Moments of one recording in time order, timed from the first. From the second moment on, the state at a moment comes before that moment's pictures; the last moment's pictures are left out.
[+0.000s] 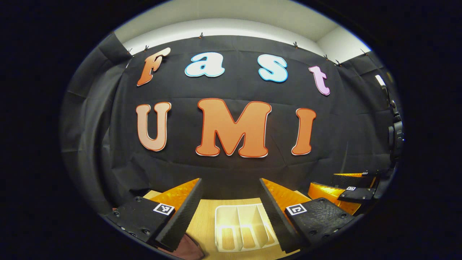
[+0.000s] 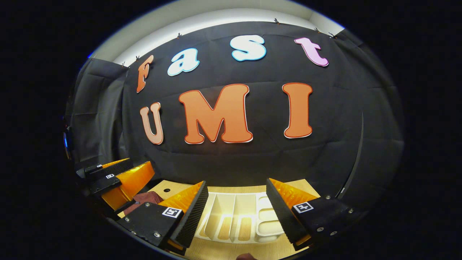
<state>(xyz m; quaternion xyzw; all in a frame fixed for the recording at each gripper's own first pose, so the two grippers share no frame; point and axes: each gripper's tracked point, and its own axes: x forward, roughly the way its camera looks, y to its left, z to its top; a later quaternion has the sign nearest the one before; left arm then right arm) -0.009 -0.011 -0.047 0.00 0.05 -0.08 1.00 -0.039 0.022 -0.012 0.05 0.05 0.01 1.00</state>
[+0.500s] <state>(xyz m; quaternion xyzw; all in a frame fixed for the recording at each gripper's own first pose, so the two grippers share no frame) -0.004 -0.021 -0.046 0.00 0.01 -0.10 0.99 -0.040 0.032 -0.039 0.04 0.07 0.02 1.00</state>
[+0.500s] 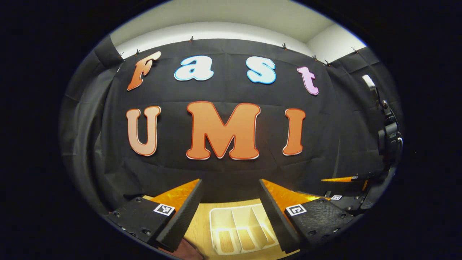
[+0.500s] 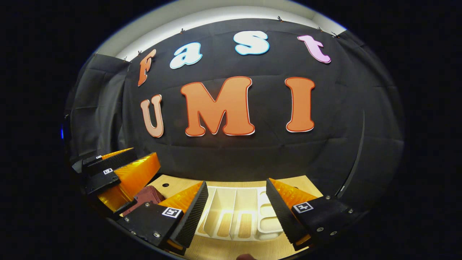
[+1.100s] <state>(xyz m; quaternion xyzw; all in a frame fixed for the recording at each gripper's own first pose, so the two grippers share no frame) -0.010 -0.007 -0.064 0.02 0.04 -0.09 1.00 -0.043 0.048 -0.042 0.03 0.07 0.02 1.00</state>
